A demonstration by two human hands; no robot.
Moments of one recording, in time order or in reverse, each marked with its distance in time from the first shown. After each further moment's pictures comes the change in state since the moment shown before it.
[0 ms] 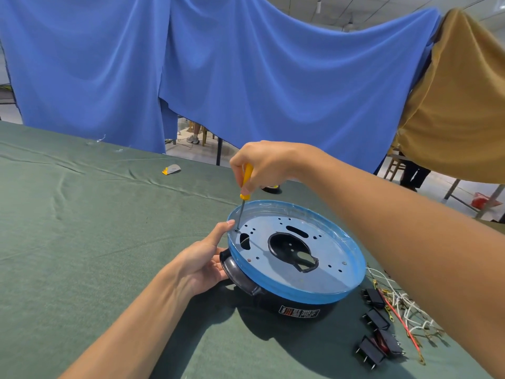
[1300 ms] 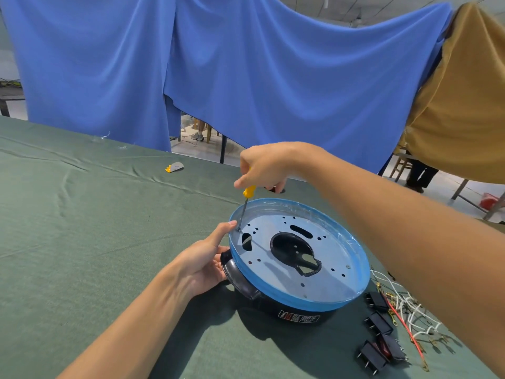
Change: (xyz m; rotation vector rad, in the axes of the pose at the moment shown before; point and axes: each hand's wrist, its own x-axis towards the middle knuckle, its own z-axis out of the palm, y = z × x) left_hand -0.006 0.000 0.002 0.045 -0.006 0.052; right_hand 0.015 0.006 0.004 0.042 -0.055 0.127
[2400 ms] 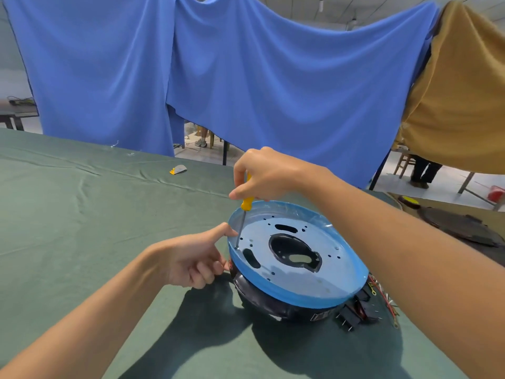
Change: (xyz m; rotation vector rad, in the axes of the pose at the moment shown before) left_hand -0.049 0.014 -0.002 0.634 -0.200 -0.346; right_hand -0.083 -0.015 0.016 0.058 0.232 -0.178
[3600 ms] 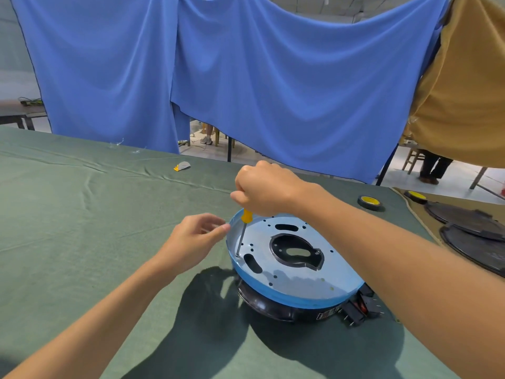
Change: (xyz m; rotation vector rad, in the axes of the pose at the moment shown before) left_hand -0.003 -0.014 0.014 0.358 0.776 0.643; right_hand -0.012 -0.006 0.029 -0.132 0.054 0.041
